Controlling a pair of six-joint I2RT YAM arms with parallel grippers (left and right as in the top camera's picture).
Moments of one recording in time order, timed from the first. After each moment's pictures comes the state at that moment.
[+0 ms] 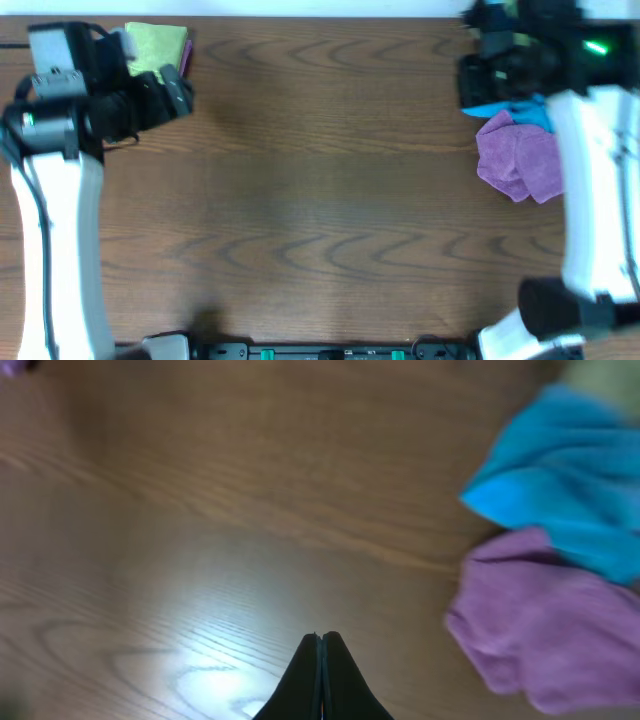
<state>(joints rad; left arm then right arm) 0.10 1.42 1.65 -1.11 0.27 -0.24 0.08 1.73 2.14 -1.46 -0.17 -0.06</state>
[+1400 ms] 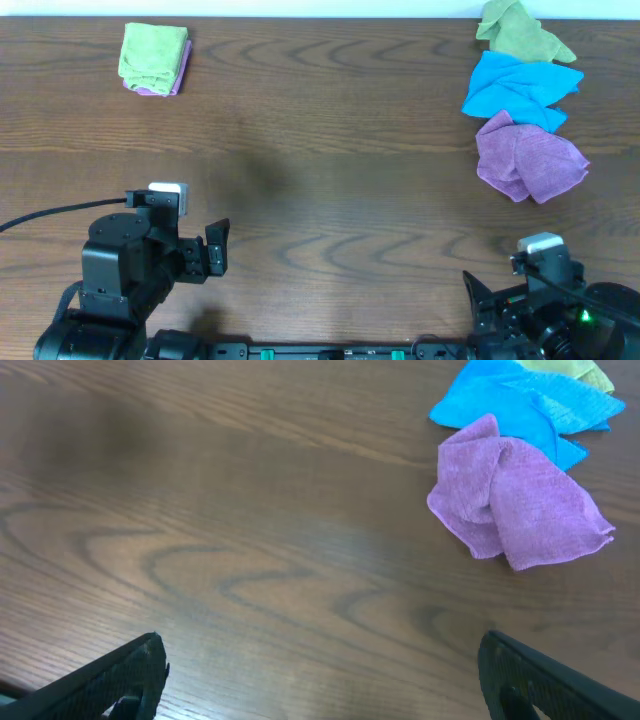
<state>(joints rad) -0.18 0.65 0.98 -1.08 0.10 -0.17 0.08 0.47 1.09 -1.34 -0.13 -0.12</state>
